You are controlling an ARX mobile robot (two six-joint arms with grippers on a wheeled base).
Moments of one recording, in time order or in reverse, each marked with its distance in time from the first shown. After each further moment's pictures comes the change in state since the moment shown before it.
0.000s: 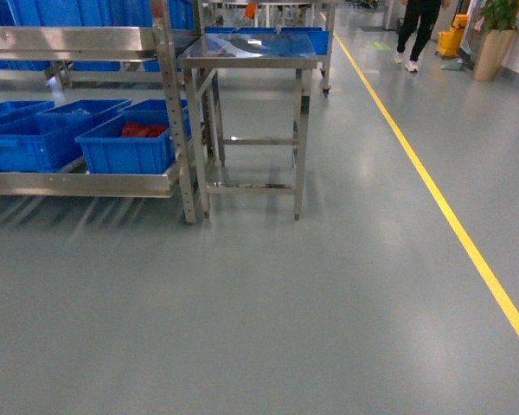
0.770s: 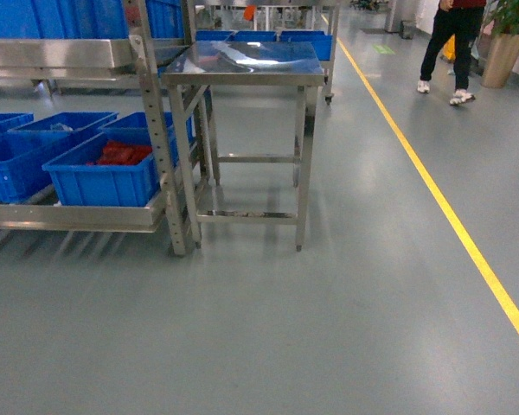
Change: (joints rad) left arm 0.000 0.000 0.000 0.000 0.000 0.000; right arm 0.000 0.000 0.000 0.001 0.000 0.000
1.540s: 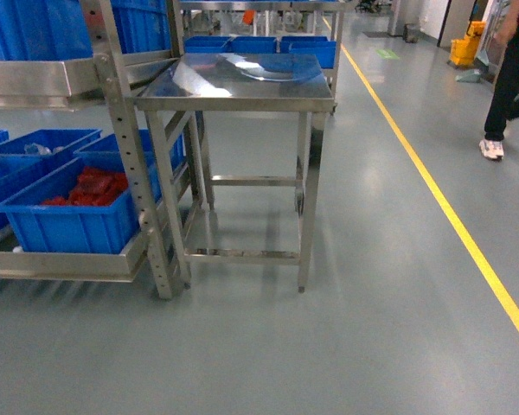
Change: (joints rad) left arm 0.000 0.000 0.000 -0.001 0.000 0.000; right arm 0.000 0.000 0.000 -0.003 0.000 0.000
